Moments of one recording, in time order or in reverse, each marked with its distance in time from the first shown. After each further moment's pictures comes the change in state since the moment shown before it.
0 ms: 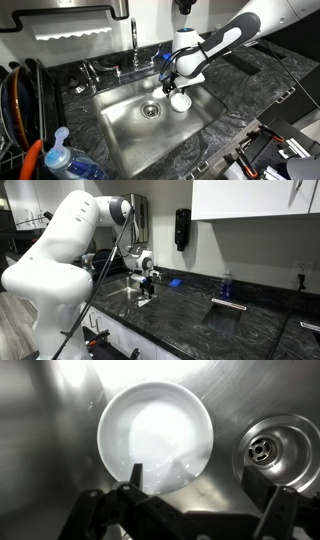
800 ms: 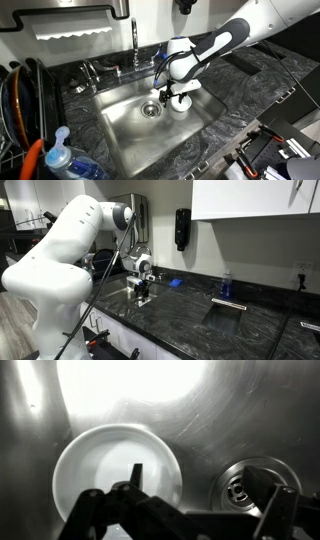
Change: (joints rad) arm -0.008 0.066 0.059 0.050 0.083 -0.083 -0.059
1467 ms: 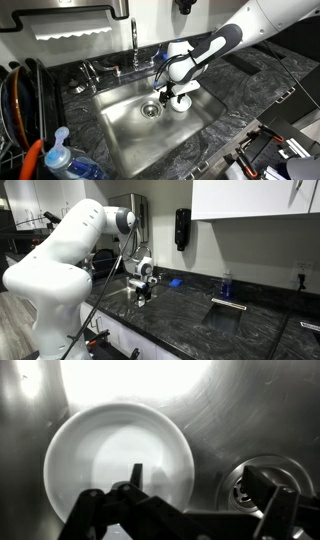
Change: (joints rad) arm -0.021 0.055 0.002 0.035 -0.001 0.027 -0.098
